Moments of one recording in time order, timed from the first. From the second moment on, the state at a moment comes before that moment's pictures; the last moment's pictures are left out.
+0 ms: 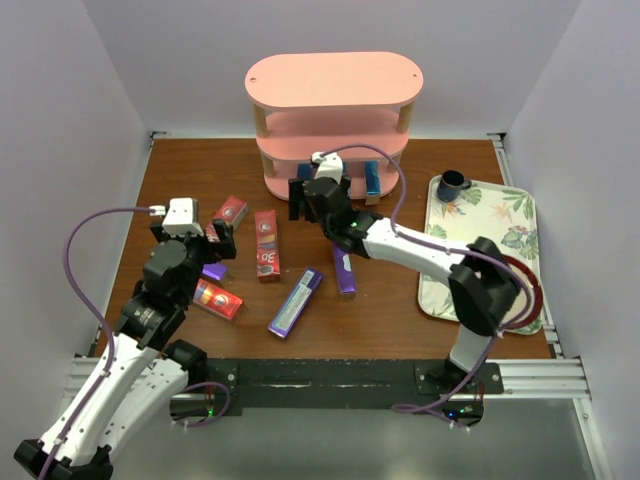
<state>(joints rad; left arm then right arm) -0.44 0.56 0.66 -0.29 -0.41 -0.20 0.85 1.80 1.34 -0.01 0.53 0.44</state>
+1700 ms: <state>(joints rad) -0.44 0.58 0.64 -0.27 -0.29 -0.18 1.15 1.56 0.53 0.23 0.75 0.63</state>
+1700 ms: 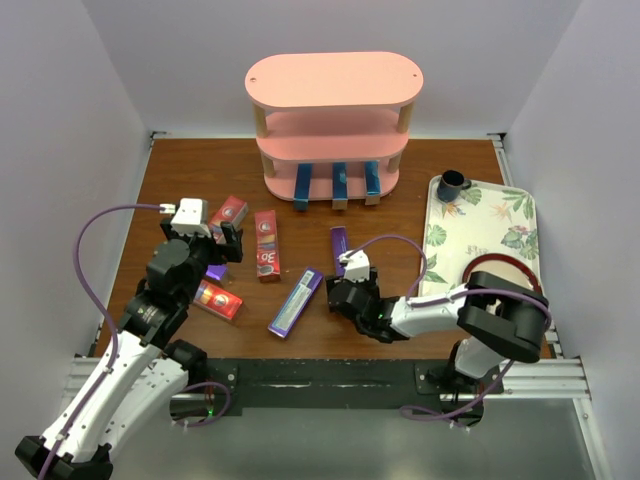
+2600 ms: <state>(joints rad) -0.44 0.57 0.64 -0.26 -0.28 -0.18 1.14 1.14 0.68 -0.22 0.73 0.47</state>
